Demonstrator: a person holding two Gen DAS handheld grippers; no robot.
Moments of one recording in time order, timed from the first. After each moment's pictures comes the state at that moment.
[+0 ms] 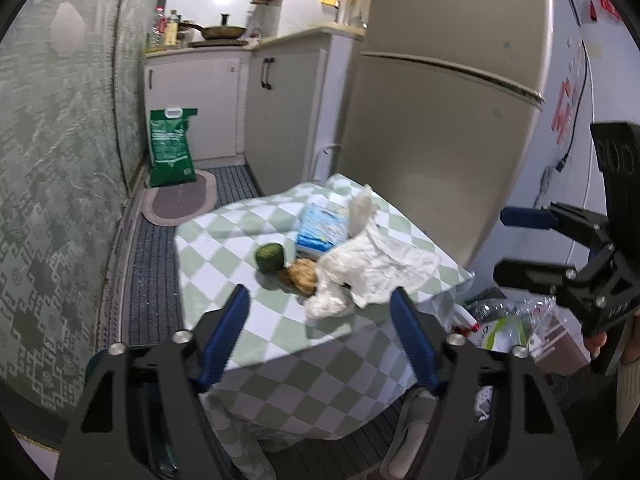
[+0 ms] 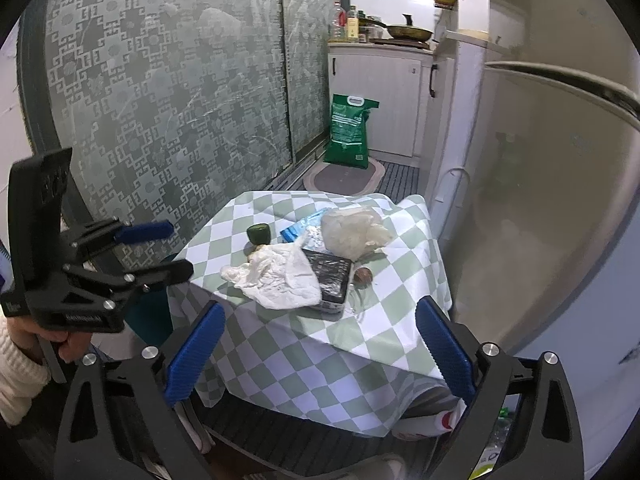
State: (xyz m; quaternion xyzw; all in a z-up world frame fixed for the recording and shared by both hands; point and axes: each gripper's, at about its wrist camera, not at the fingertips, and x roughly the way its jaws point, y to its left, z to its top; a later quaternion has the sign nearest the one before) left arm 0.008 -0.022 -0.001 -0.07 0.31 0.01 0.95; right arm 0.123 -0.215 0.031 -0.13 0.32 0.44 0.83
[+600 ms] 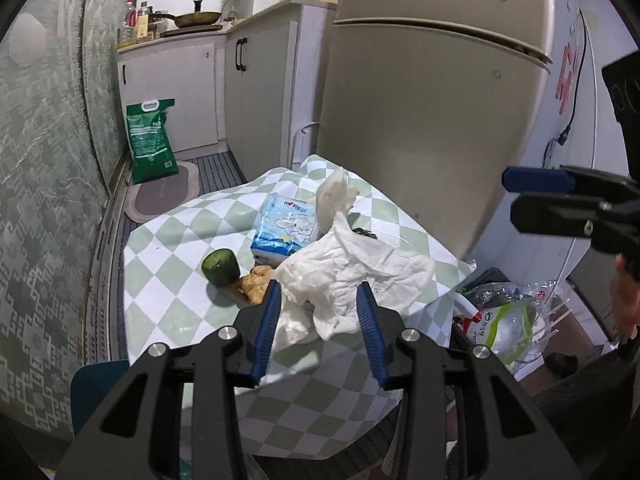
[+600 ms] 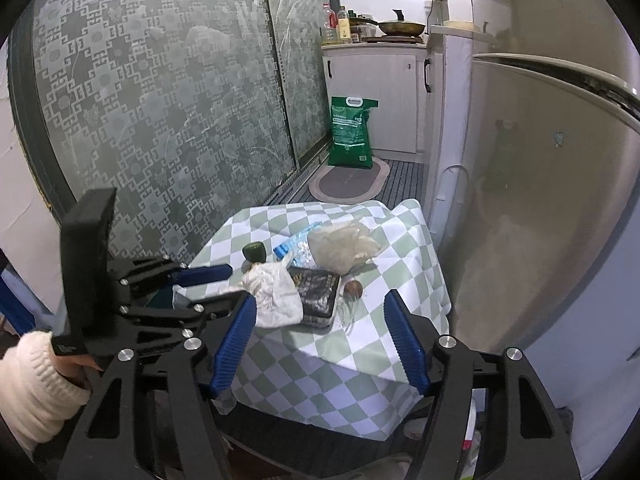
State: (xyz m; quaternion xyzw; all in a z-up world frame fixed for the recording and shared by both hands) left arm 0.058 -0.042 -0.018 -0.05 0.34 -0.01 0.94; right arm 0.147 -0.222 0.048 -0.09 0.33 0.45 0.82
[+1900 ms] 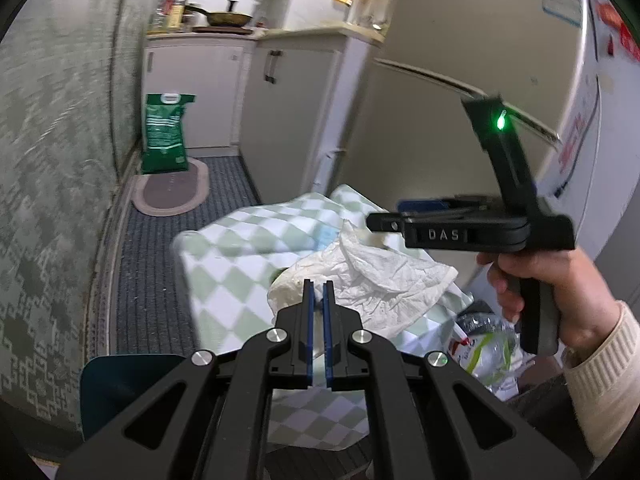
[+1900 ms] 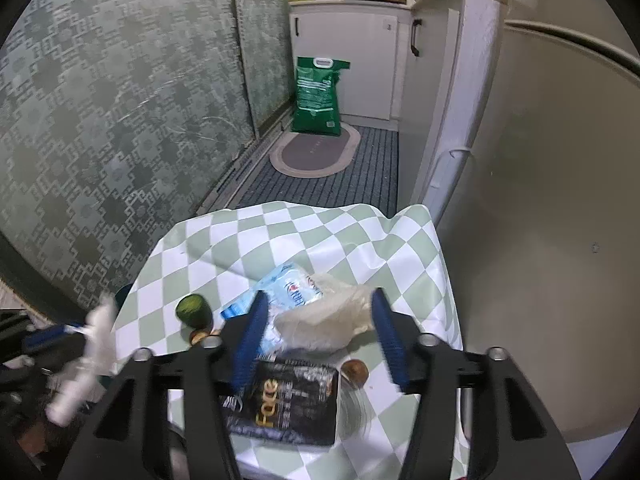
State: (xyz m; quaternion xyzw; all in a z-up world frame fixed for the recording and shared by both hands) left arm 0.024 0.022 0.017 -0.12 0.31 0.00 0.94; right arm 0.220 -0.104 0.014 -0.14 0.39 0.37 0.83
